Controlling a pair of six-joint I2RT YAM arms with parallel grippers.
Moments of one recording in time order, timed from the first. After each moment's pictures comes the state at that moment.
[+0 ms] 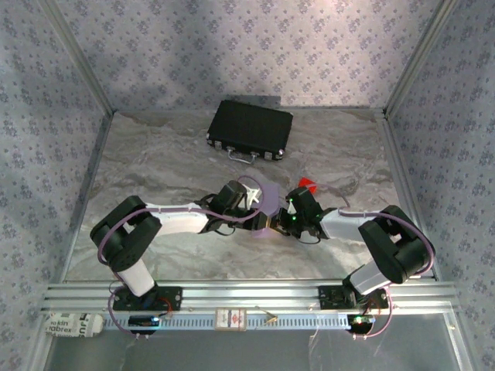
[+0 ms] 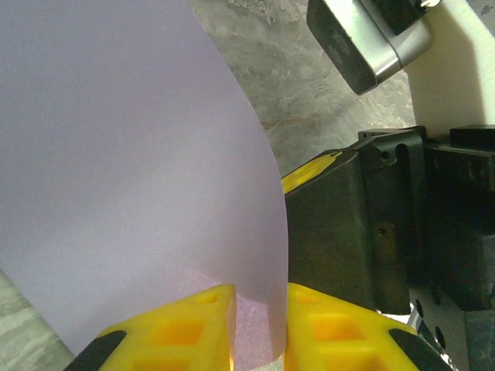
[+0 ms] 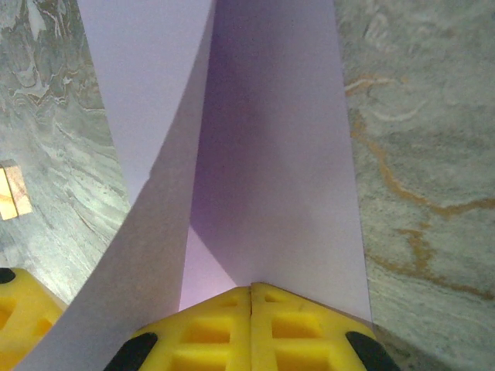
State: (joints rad) left arm -0.86 1.67 0.79 0.12 0.41 -0.66; right arm 0.58 1.51 0.51 0.07 -0.41 0.95
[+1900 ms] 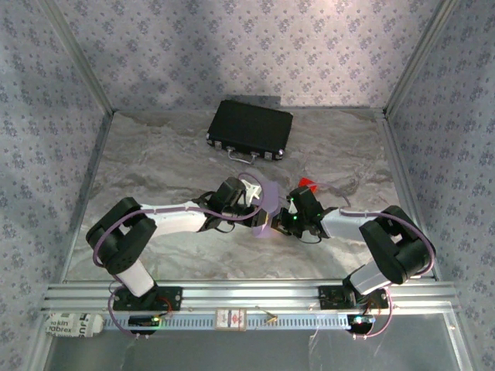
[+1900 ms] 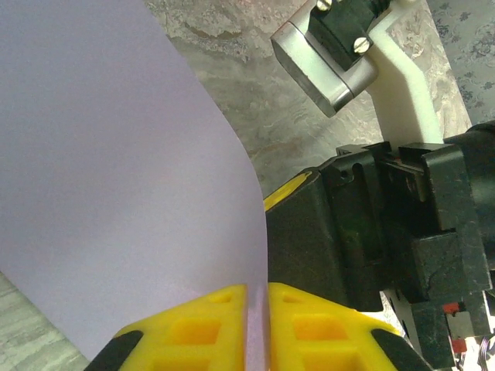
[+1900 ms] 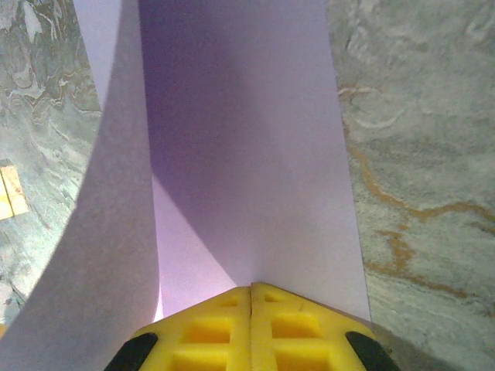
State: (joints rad) left arm -0.86 1.64 0.81 0.12 0.40 -0.59; right arm 0.57 1.50 0.52 0.05 -0.41 0.93
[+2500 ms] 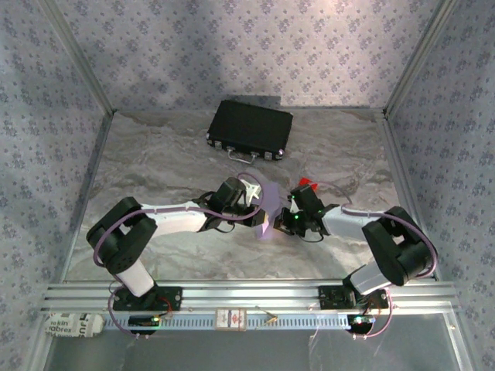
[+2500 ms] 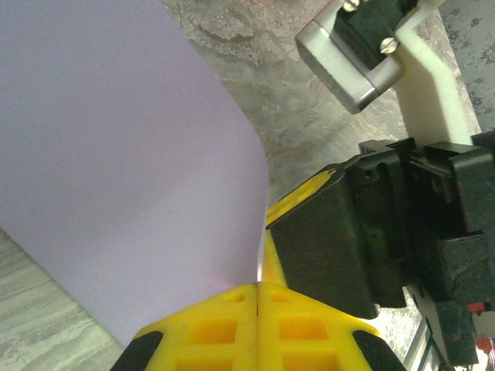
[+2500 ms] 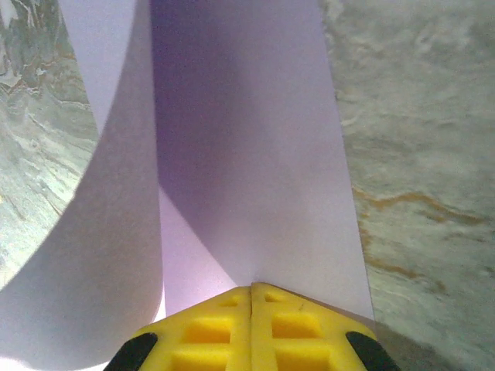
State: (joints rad) left arm -0.86 1.65 0.81 0.12 0.37 -0.60; right arm 0.54 1.48 0.55 -0.08 -0.41 0.84
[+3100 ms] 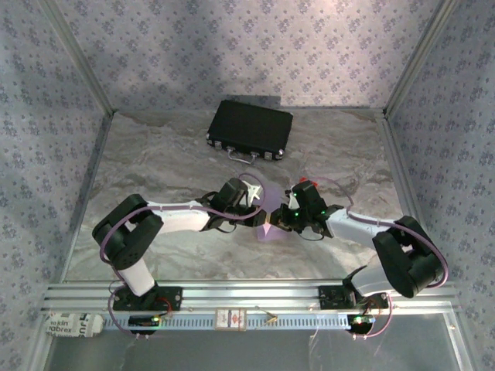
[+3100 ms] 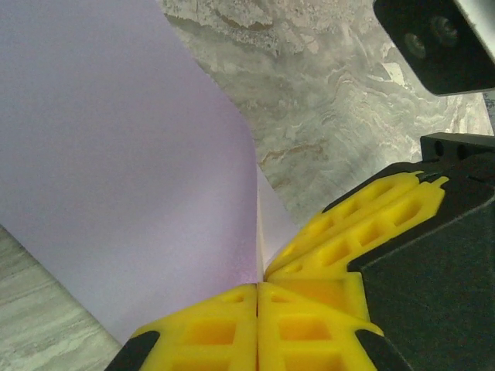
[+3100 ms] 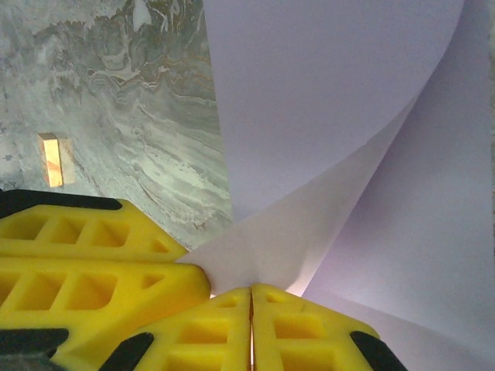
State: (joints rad) left arm -0.86 1.69 0.82 0.13 0.37 -0.62; right arm 0.56 1.39 0.55 -0.02 -0.46 0.87
